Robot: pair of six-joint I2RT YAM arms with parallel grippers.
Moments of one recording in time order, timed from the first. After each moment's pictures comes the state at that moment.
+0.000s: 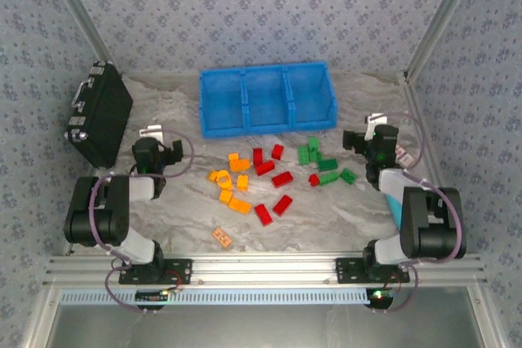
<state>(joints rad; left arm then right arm) -0.02 1.51 0.48 0.56 -0.16 -0.03 -0.04 1.39 0.58 0.36 0.03 -0.02</state>
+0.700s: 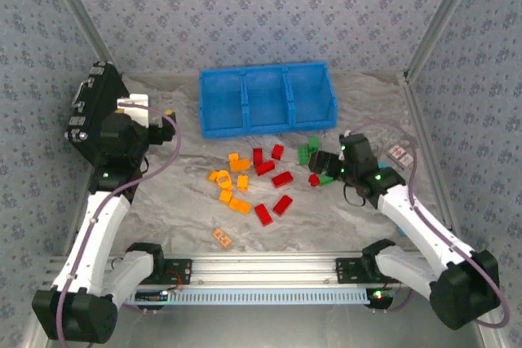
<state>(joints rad) -0.11 0.89 0.87 -0.25 -0.10 0.04 0.44 0.99 0.71 -0.56 0.02 0.63</state>
